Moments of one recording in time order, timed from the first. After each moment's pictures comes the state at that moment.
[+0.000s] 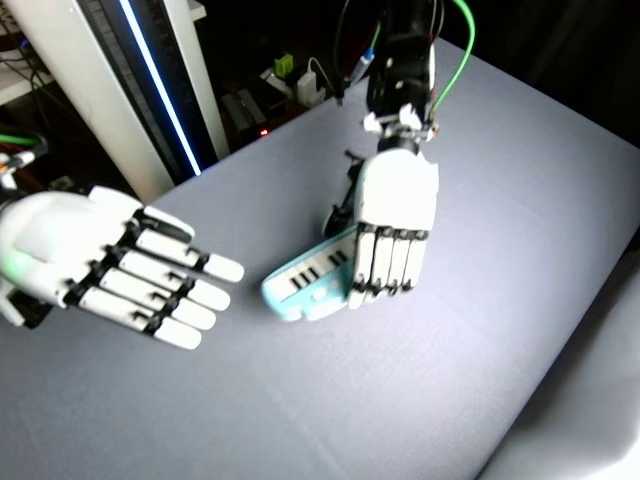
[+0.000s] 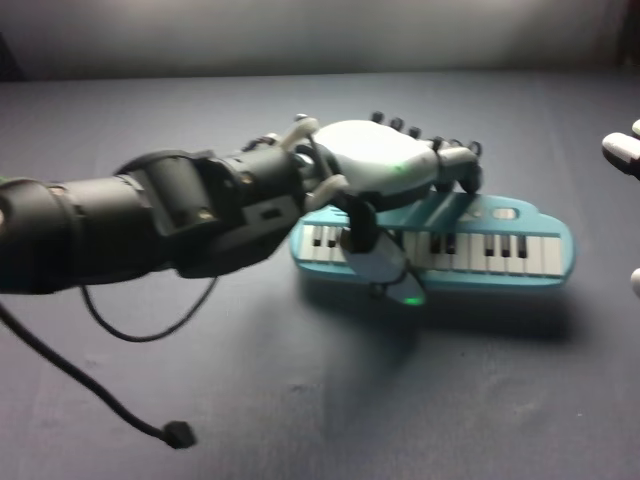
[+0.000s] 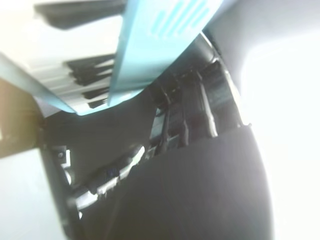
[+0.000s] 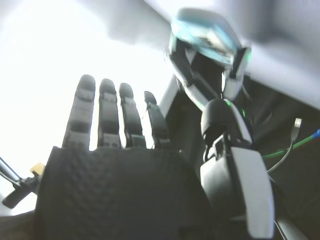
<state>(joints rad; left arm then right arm) 0.53 -1.52 1.52 0.43 -0.30 0.50 -1.08 -0.75 0.80 0.33 1.17 -1.19</state>
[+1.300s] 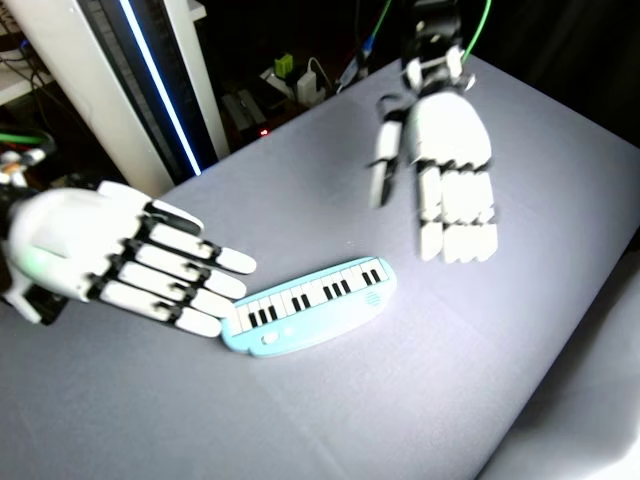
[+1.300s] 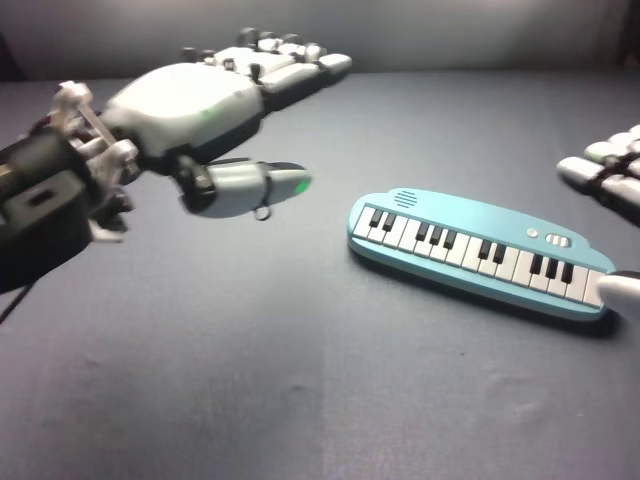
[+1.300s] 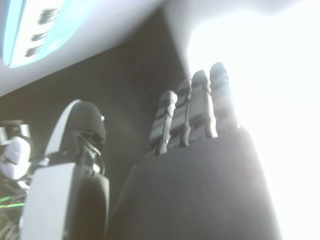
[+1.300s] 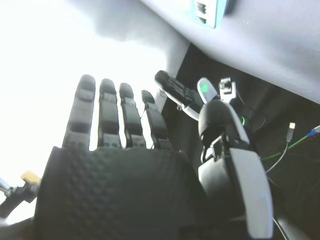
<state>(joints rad) 0.66 -1.10 1.26 0.09 -0.62 0.70 -0.97 -0.82 0.87 0.27 0.99 -1.16</state>
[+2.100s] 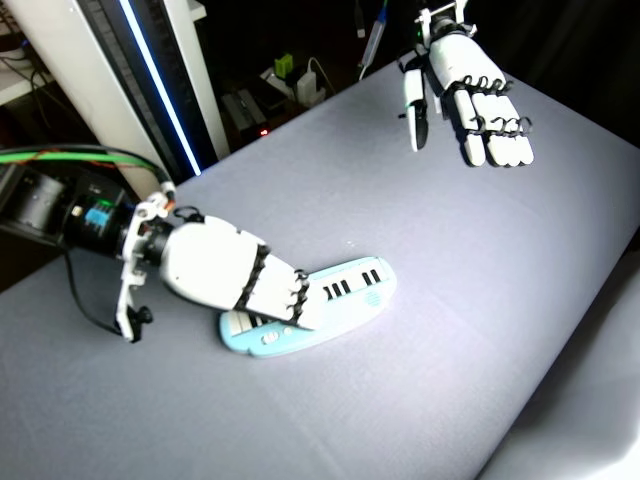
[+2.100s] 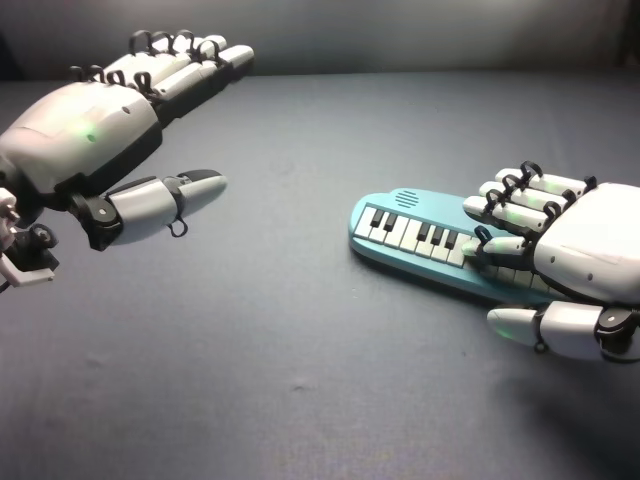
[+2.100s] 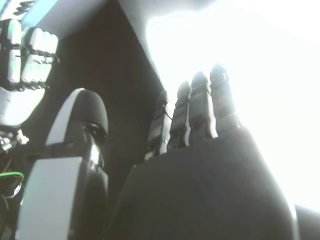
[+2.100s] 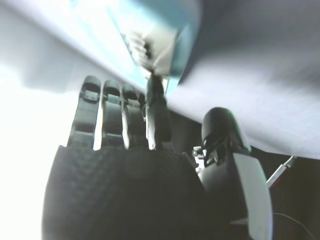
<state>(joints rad) 0.88 -0.97 1.14 -0.12 -0.93 0.75 -0.73 -1.03 1.02 0.34 0.58 -1.51</state>
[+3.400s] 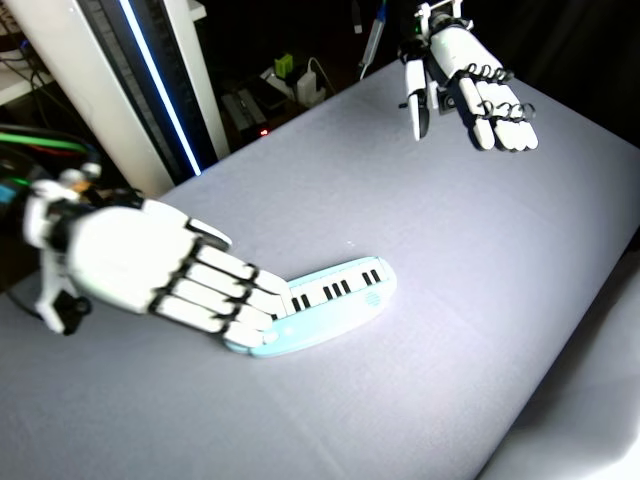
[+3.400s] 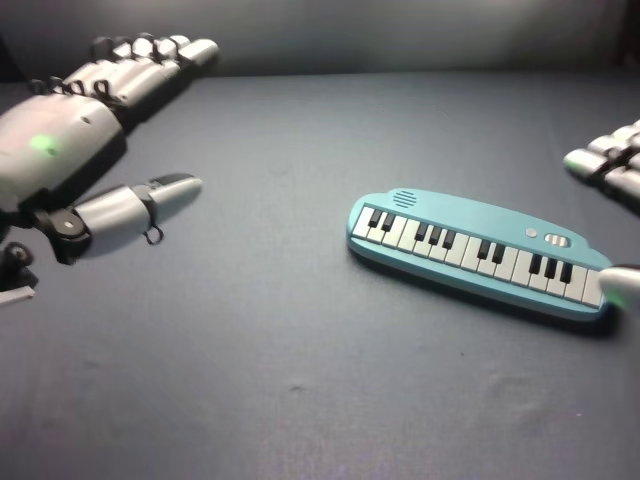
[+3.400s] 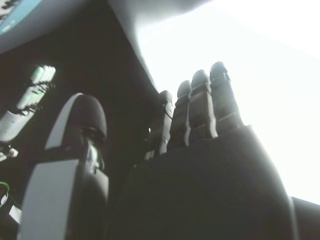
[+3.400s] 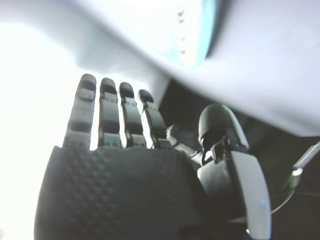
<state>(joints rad) 0.97 -0.94 1.09 -0.21 -1.08 0.75 -0.97 -0.76 0.82 0.34 1.01 -1.22</state>
